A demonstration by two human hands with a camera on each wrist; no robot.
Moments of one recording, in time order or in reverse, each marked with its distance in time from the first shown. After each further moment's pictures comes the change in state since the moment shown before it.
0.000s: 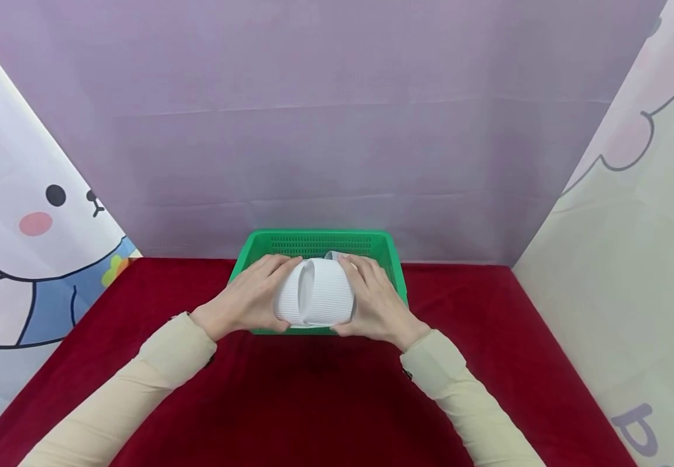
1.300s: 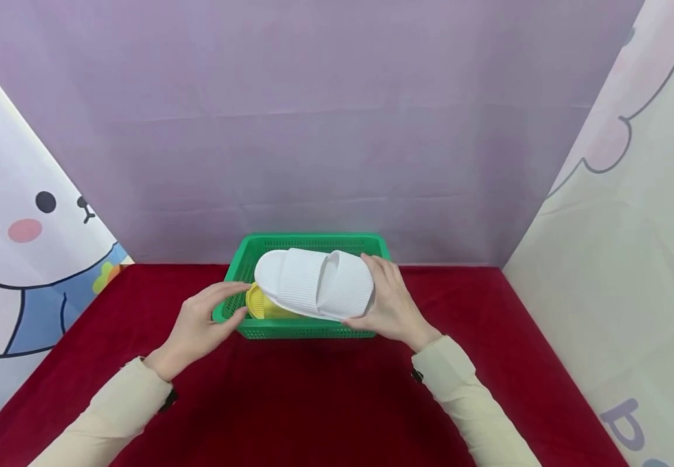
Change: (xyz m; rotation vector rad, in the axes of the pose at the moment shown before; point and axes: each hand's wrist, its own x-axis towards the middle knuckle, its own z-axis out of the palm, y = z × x) left_hand -0.067 -0.003 -0.001 -0.250 0.339 -0.212; right_hand -0.022 0.016 -0.013 0.105 -0.027 0.278
